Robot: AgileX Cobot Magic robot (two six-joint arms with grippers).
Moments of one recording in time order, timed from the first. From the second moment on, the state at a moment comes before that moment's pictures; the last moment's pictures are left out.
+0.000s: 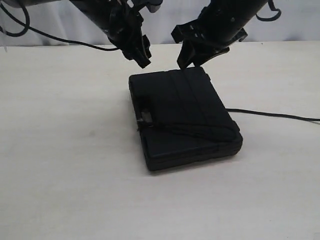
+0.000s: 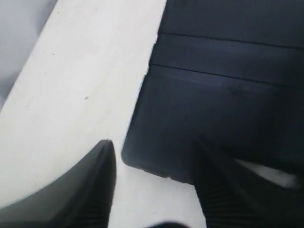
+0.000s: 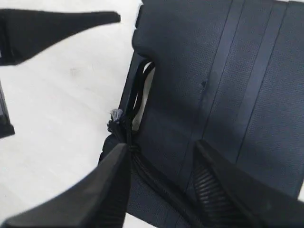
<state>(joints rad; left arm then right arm) -0.49 2.02 -1.70 -0.17 0.75 0.71 0.29 1.91 -1.72 0.39 1.17 -0.24</state>
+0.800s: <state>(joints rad) -0.55 2.20 -1.59 -0.70 0.95 1.49 -0.04 1.91 -1.56 0.25 1.11 -0.14</state>
